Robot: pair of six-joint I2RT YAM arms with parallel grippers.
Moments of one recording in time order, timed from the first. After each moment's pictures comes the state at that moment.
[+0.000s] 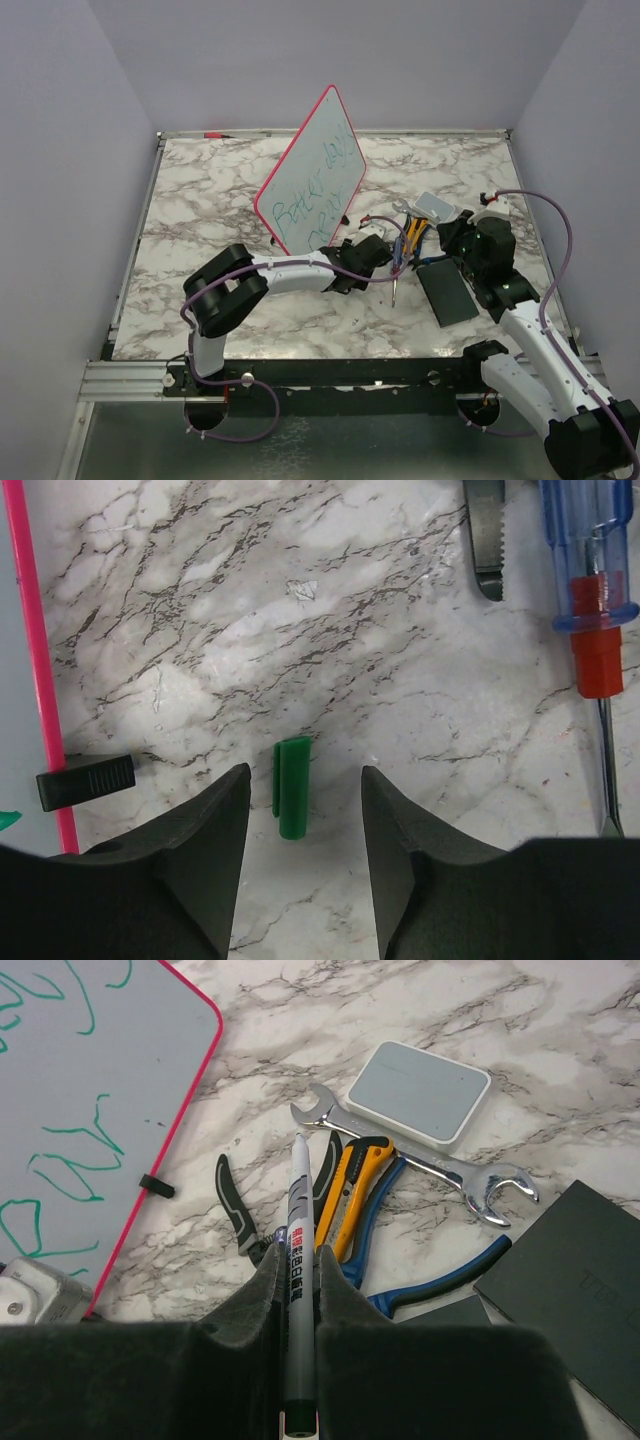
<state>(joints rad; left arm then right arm) -1.04 1.87 1.19 -0.29 -0.38 -0.47 0.23 0.80 0.57 -0.11 0.16 0.38</state>
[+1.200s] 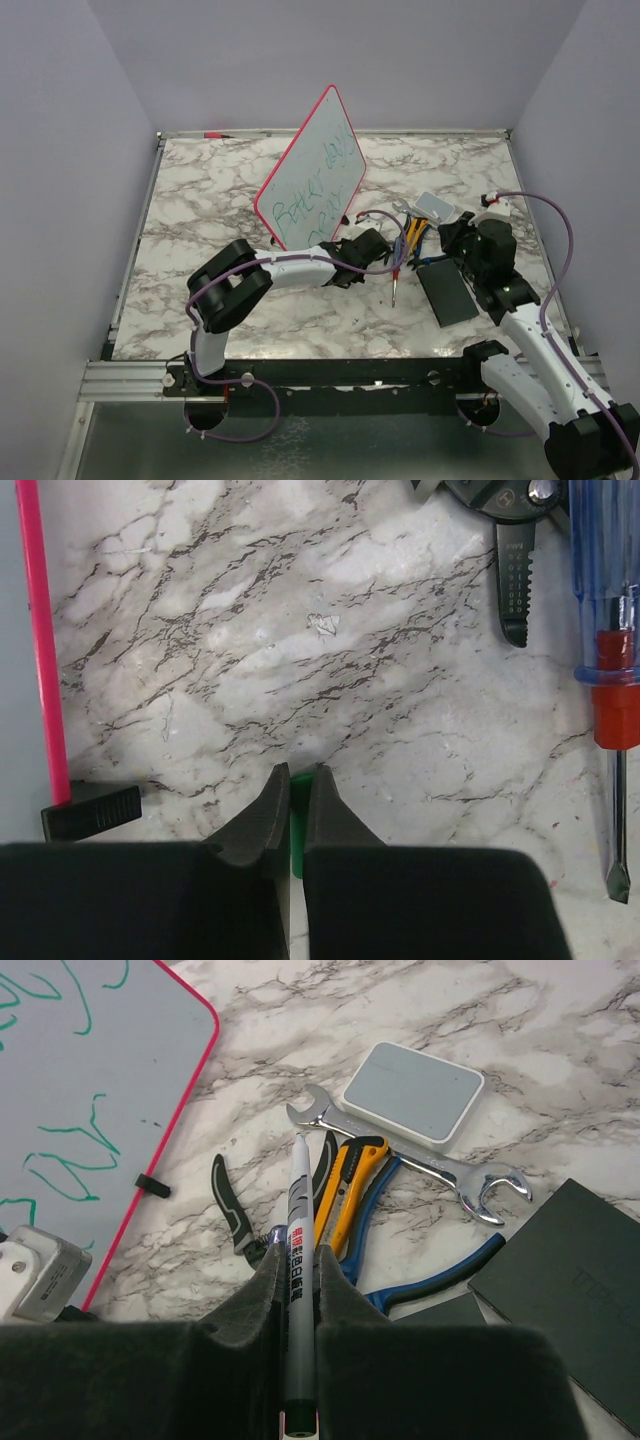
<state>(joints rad) -1.00 1.91 1.21 -0.27 -0.36 -0.50 0.23 0.78 0.56 -0.12 0.16 0.38</state>
